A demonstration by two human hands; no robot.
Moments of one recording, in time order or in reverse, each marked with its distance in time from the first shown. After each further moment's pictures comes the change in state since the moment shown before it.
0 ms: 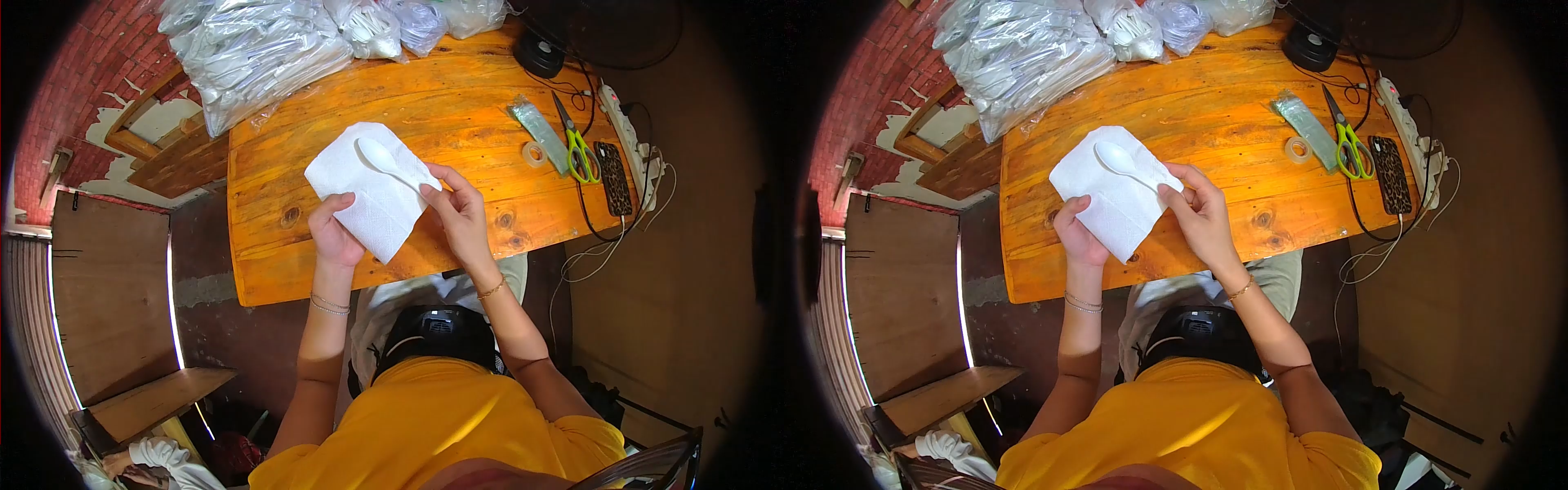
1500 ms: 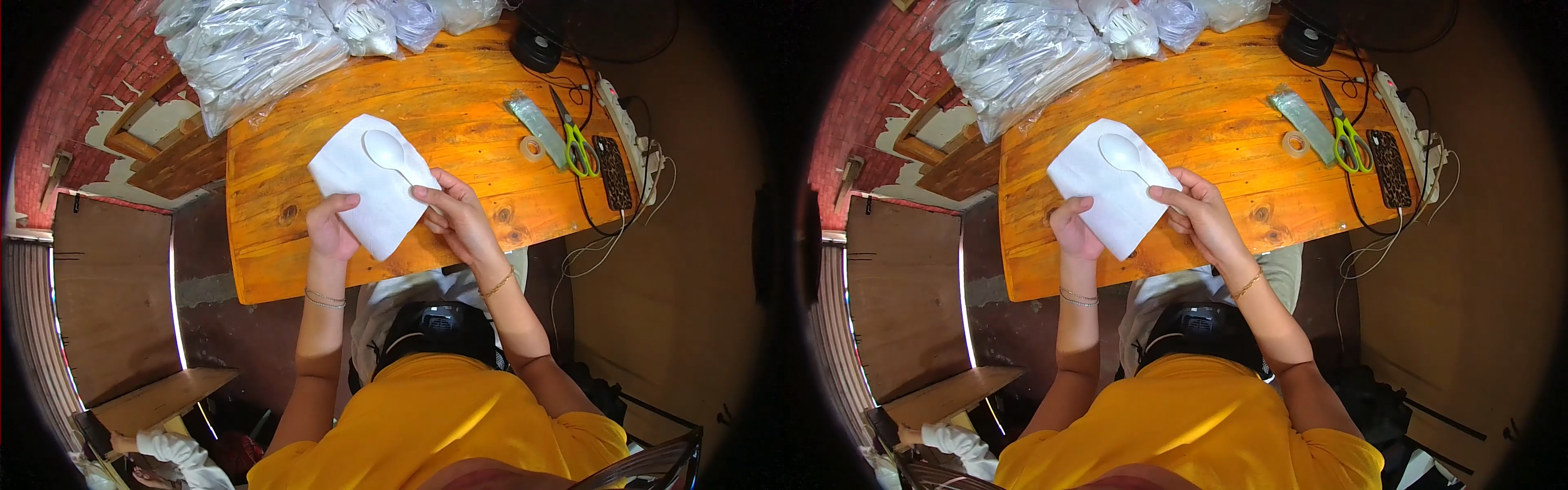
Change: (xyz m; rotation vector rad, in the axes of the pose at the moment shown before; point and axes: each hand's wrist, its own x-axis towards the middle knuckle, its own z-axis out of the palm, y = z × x) left_hand 0.001 0.006 -0.003 0.061 -0.134 -0.078; right_hand -0.002 -0.010 -0.008 0.467 -0.128 0.346
